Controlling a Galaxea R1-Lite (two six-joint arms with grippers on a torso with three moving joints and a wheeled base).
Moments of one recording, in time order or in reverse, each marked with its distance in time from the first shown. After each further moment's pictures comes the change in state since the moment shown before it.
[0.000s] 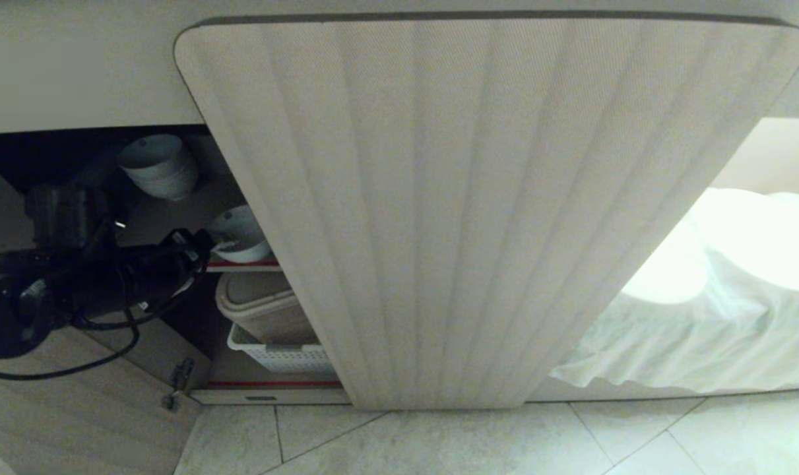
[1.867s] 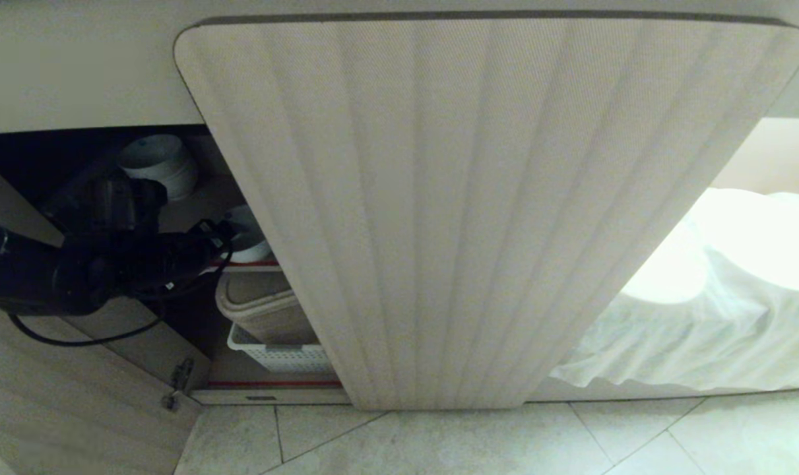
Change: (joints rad) left arm 0.002 0.194 -0.183 0.001 0.051 0.036; right arm 0.000 0.000 0.000 0.000 0.000 0.000
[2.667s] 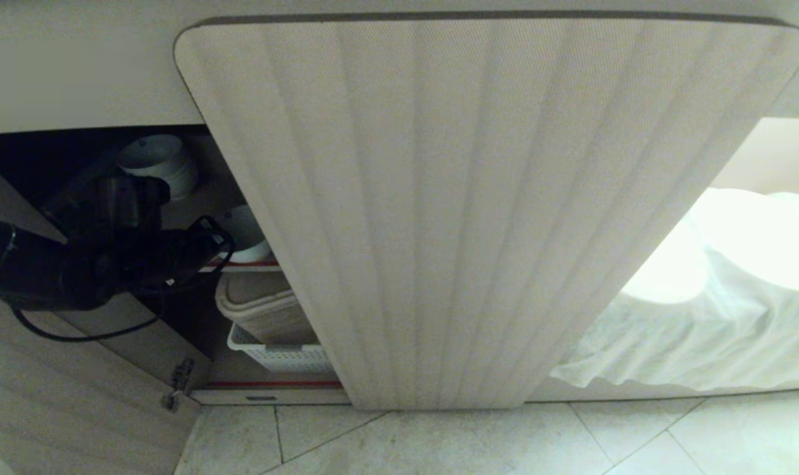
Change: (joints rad) left arm 0.000 0.019 -0.031 -0.001 0.033 -0.001; right arm 0.000 0.000 0.000 0.000 0.000 0.000
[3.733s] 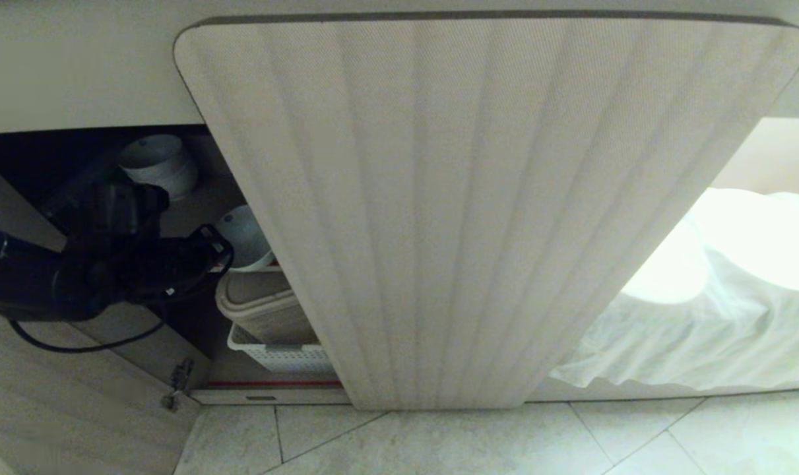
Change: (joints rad) left arm -0.009 -0.033 0.069 -0.001 -0.024 -0.008; right arm 0.000 0.000 0.000 0.000 0.000 0.000
